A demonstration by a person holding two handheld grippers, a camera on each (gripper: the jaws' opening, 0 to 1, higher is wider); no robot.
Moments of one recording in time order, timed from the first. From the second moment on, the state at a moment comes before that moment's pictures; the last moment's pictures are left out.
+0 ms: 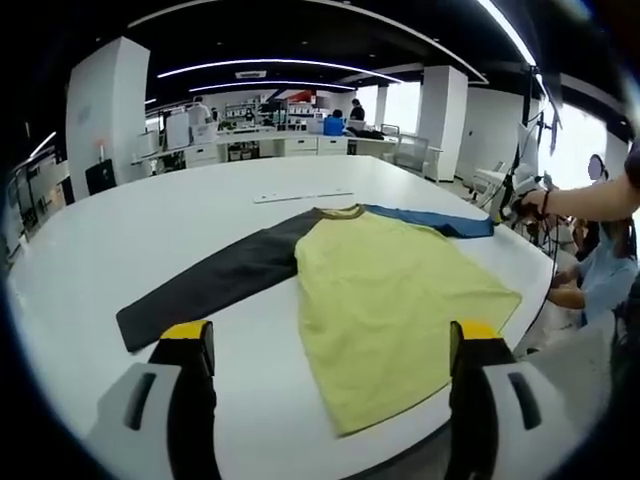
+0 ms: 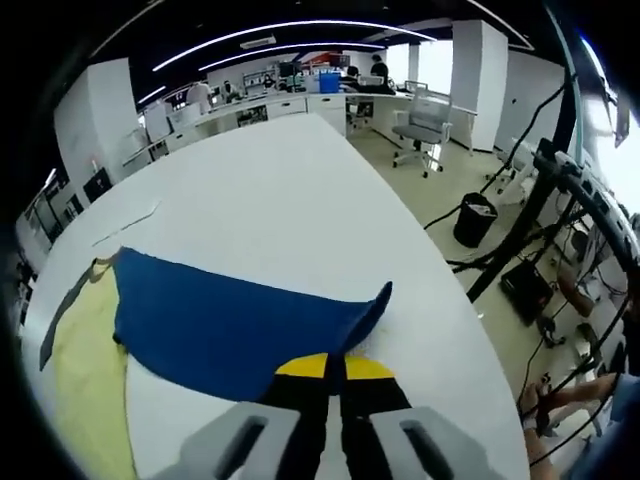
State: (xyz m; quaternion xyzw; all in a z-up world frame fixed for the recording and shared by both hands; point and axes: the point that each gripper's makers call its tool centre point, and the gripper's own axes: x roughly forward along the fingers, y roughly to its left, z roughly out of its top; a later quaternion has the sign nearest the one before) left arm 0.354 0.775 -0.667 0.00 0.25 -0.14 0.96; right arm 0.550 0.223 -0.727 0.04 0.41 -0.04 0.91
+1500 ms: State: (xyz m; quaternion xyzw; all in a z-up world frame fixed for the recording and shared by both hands) left arm 0.345 0.779 -0.674 0.00 0.26 -0.15 0.95; right arm 0.623 0.375 -0.689 -0.04 0.39 0.13 0.91
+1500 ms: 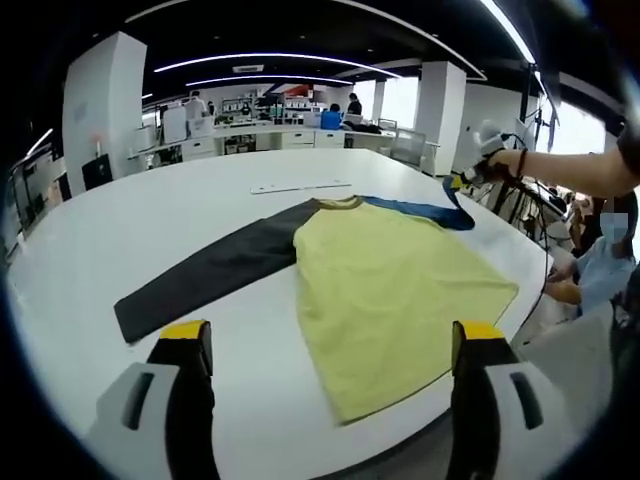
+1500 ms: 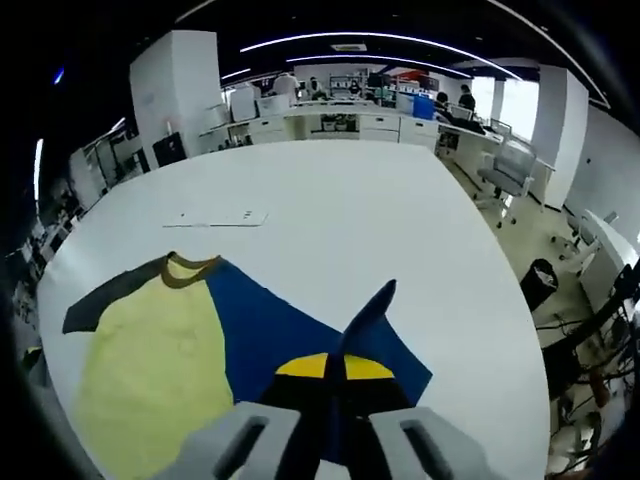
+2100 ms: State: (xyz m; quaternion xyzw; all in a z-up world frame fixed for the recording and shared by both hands) left arm 0.341 0.779 -0.674 0.00 0.27 -0.15 0.95; right arm 0.625 0.459 -0.685 -0.07 0.38 0.20 0.90
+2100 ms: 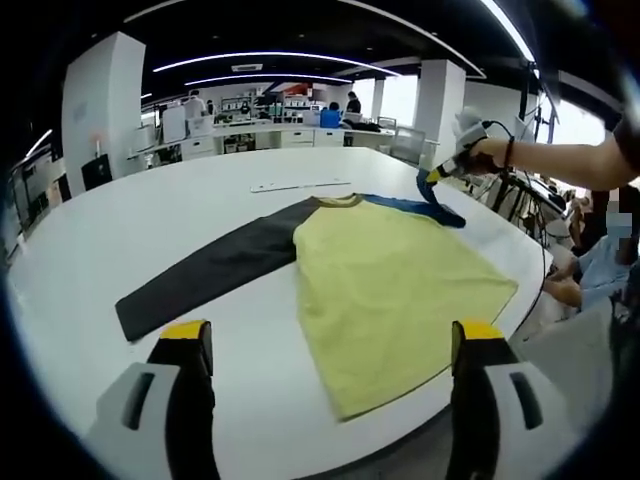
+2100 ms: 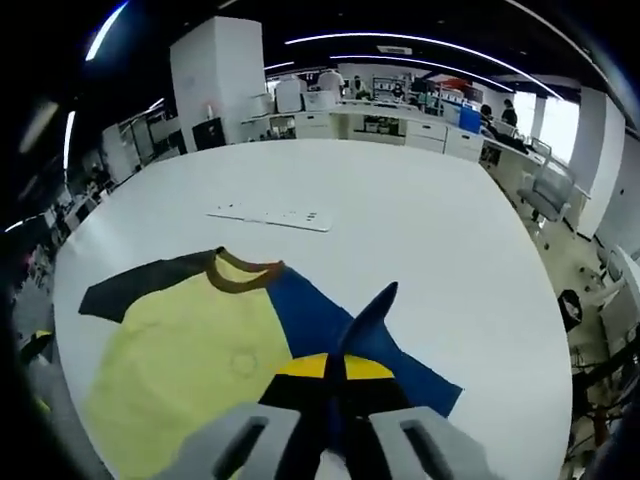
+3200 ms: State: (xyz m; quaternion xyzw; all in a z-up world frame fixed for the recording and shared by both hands) left arm 0.340 0.781 -0.677 0.00 0.26 -0.15 0.95; right arm 0.627 0.570 -0.678 -0.11 0.37 0.29 0.87
